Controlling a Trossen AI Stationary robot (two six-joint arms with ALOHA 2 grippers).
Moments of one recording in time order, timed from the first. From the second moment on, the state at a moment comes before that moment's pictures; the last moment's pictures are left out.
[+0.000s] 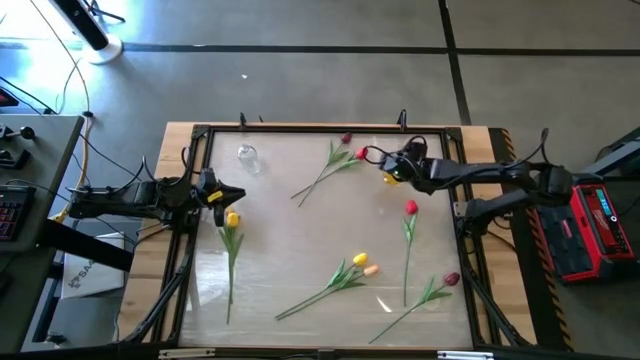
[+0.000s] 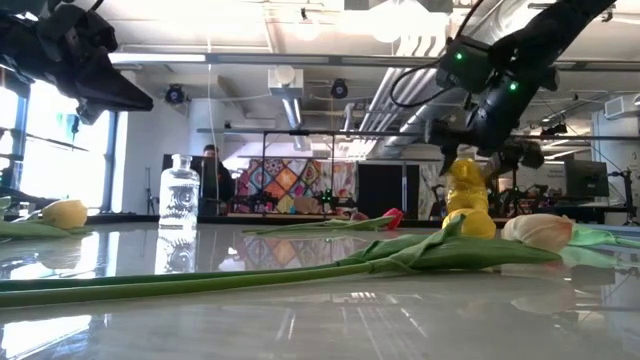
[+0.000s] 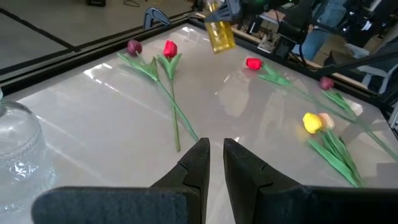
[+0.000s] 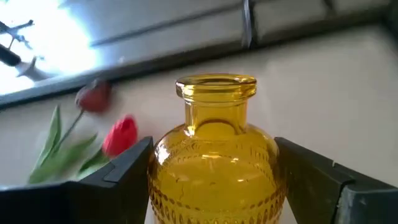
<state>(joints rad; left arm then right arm) -0.05 0.19 0.30 -0.47 -0.36 -0.40 -0.36 1.30 0.64 -0.34 0.75 1.15</state>
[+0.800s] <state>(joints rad) -0.05 0.19 0.30 -0.48 -0.42 -0.38 -0.36 1.30 0.44 -0.38 1.19 1.27</state>
